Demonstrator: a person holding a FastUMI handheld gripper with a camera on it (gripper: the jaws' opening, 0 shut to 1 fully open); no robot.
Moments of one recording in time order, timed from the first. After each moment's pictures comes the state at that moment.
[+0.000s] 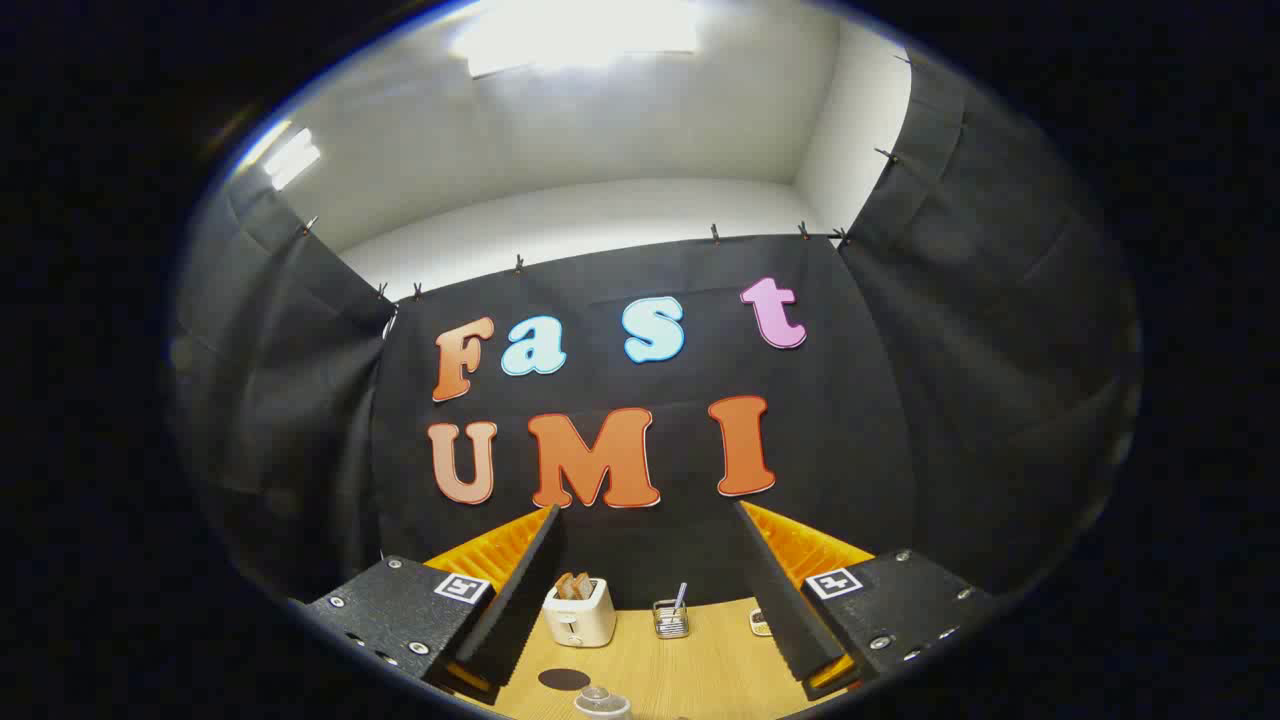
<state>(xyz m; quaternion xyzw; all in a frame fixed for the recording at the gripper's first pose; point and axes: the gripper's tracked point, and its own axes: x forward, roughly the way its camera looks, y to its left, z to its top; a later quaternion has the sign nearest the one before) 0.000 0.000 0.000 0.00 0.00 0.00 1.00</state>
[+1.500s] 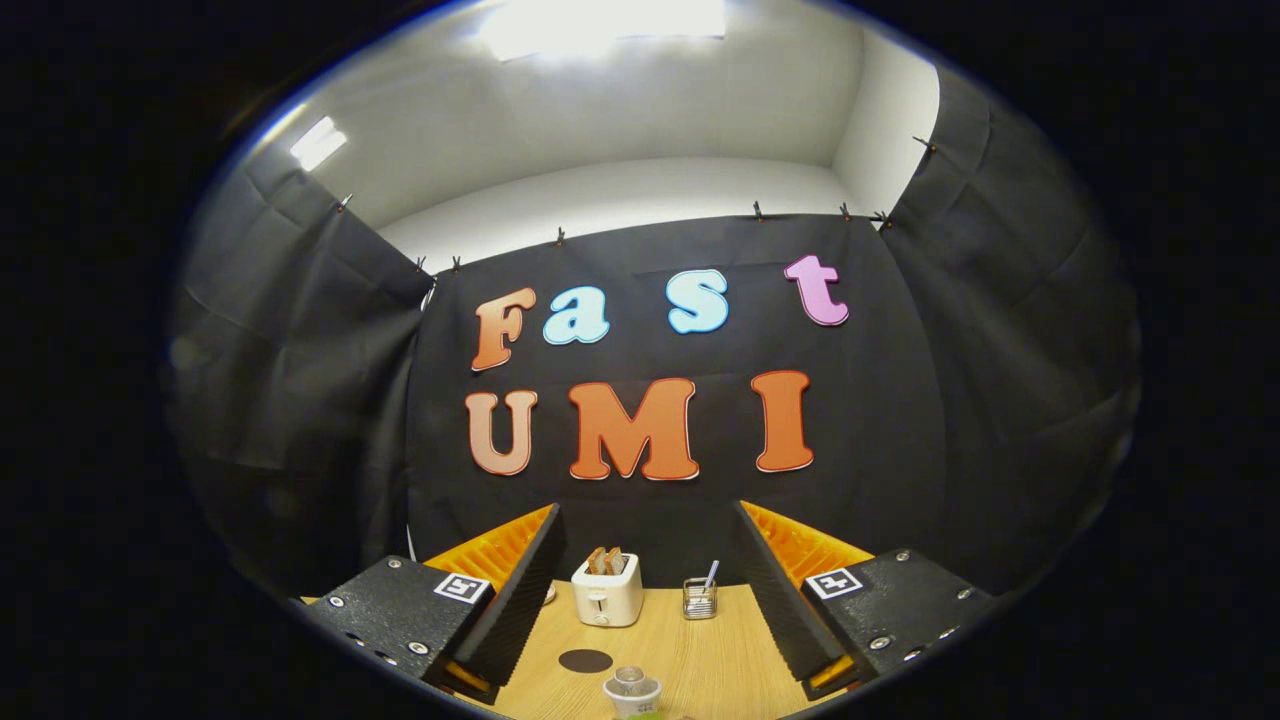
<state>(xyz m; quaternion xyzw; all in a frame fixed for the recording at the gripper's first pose) -0.013 0.042 -0.037 -0.02 0.03 0.05 1.00</state>
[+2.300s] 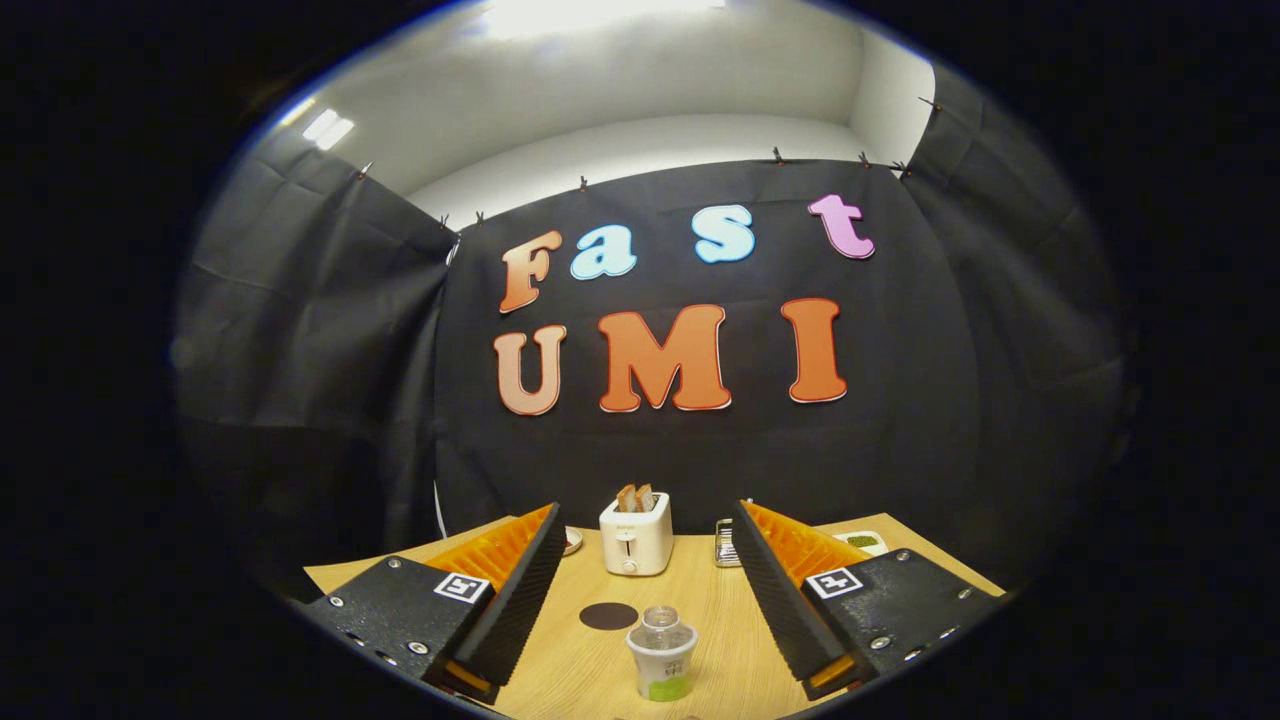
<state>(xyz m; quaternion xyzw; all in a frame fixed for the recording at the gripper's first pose) -0.037 0.059 -0.149 -0.02 0.10 0.09 0.99</state>
